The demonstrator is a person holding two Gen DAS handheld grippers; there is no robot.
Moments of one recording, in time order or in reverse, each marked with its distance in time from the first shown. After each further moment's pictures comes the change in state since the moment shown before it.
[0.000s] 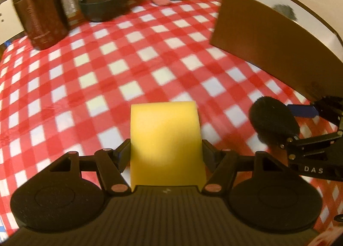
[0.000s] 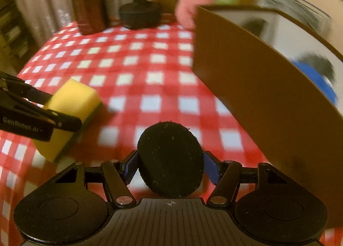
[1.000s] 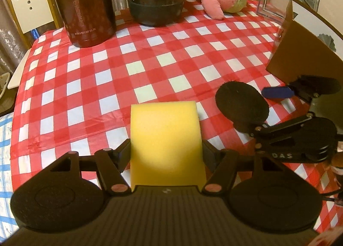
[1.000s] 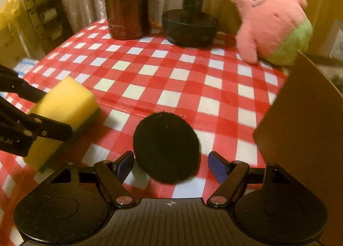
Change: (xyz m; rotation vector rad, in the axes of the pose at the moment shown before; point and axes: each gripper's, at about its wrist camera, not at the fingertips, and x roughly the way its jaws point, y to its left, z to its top) left arm 0.008 0.076 0.025 -0.127 -0.027 0.119; right arm 0.094 0.043 0.081 -0.256 -0.054 0.149
